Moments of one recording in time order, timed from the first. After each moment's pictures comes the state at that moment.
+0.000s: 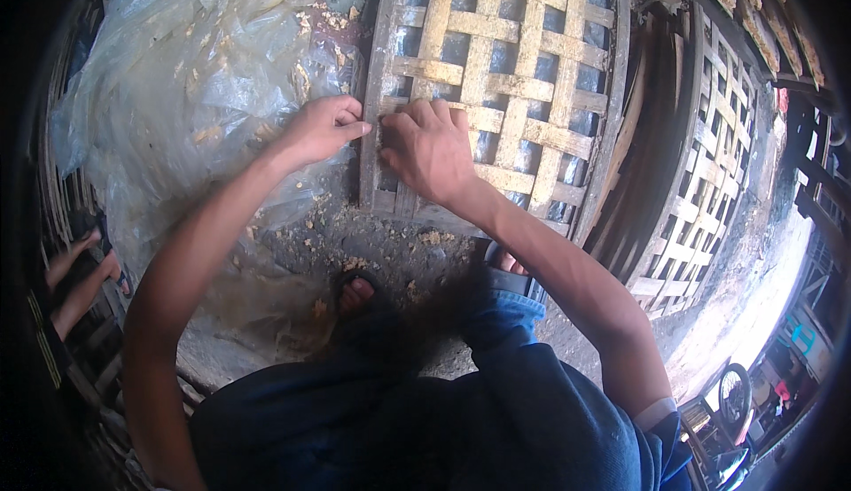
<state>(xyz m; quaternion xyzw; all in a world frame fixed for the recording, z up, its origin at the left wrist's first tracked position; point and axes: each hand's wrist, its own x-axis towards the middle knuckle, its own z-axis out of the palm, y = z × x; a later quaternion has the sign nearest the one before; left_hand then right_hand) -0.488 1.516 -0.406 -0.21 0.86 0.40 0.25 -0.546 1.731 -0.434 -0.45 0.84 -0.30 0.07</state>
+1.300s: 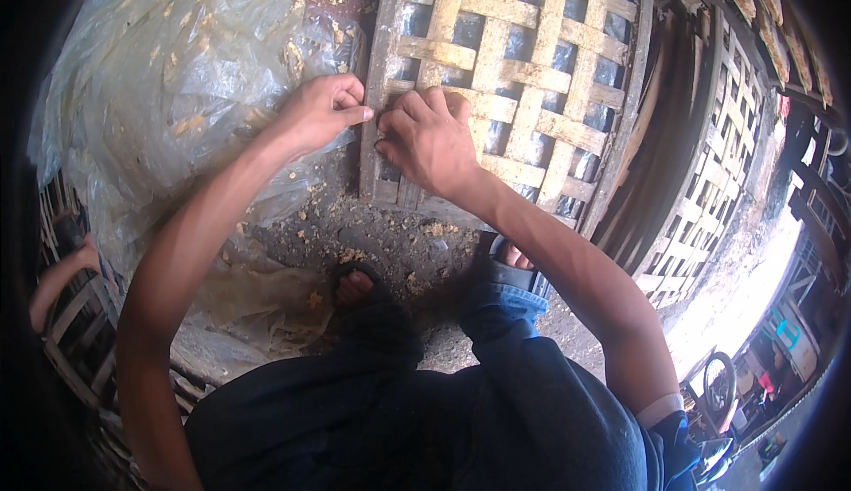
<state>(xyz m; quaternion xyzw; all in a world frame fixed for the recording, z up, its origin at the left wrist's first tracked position) -0.494 1.517 -0.407 -0.23 0.82 0.45 0.25 -0.544 1.726 -0.453 -0.49 0.83 -0.25 0.07</state>
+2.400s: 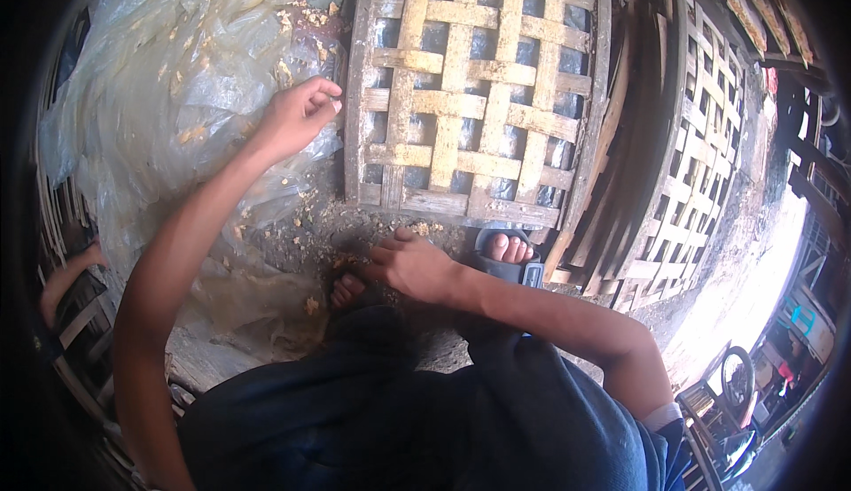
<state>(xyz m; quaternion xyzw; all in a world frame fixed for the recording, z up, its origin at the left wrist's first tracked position) -0.485 1.507 -0.401 -0.17 0.90 0.37 0.16 -0.432 1.805 -0.437 -0.66 0.66 -0.27 0.25</state>
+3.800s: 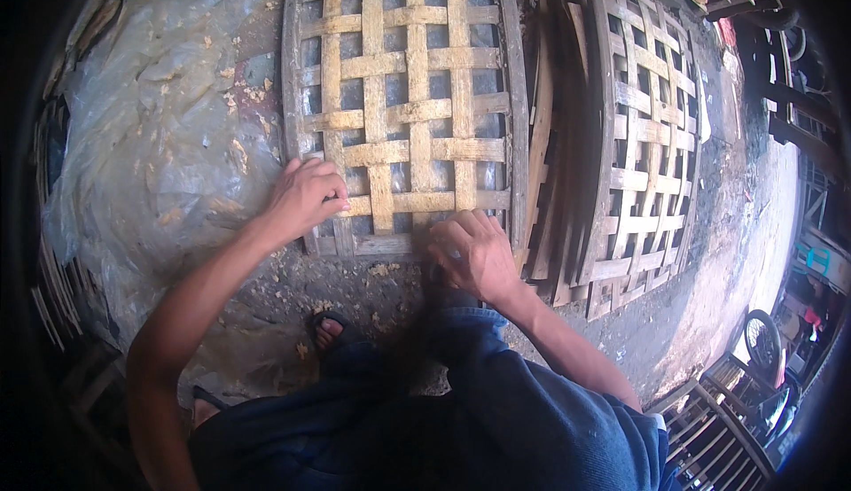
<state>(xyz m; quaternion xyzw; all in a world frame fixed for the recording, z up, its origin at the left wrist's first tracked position) -0.505 1.584 -0.402 0.09 0.95 0.23 0.19 -0.519 1.911 -0.405 -0.35 0.87 -0.32 0.12</state>
